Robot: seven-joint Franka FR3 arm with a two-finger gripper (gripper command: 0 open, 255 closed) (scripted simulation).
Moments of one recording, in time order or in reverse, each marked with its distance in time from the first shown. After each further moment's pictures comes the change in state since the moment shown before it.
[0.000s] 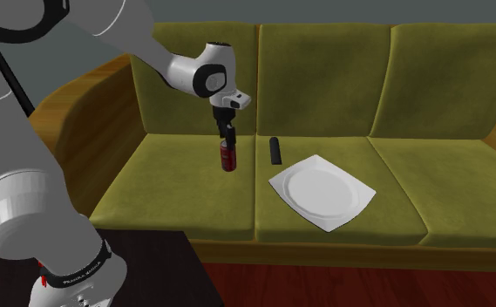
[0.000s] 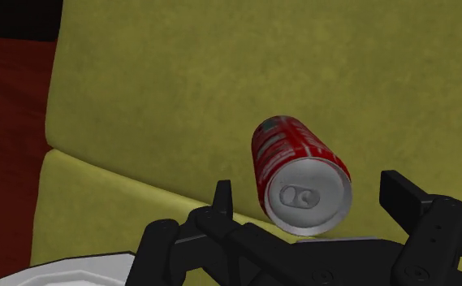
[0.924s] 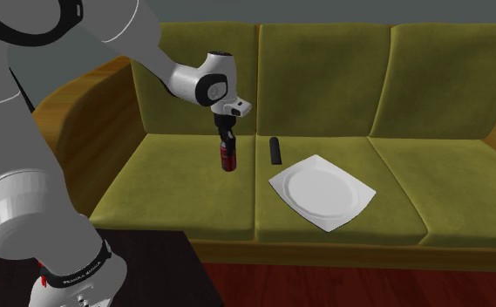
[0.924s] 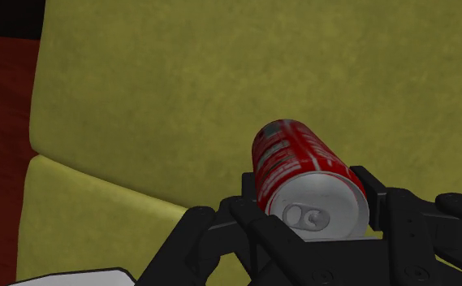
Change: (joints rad) arm 0.000 0.046 -0.003 -0.017 -0.016 0.062 0.009
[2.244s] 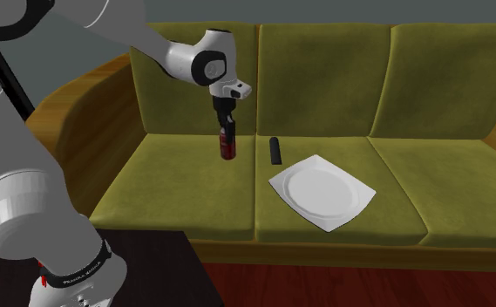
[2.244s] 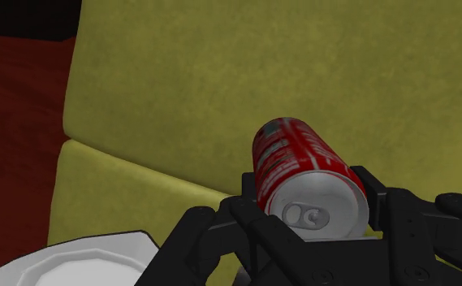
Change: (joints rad) arm -0.003 -0.093 0.002 0.056 0.030 -0.147 -0.022
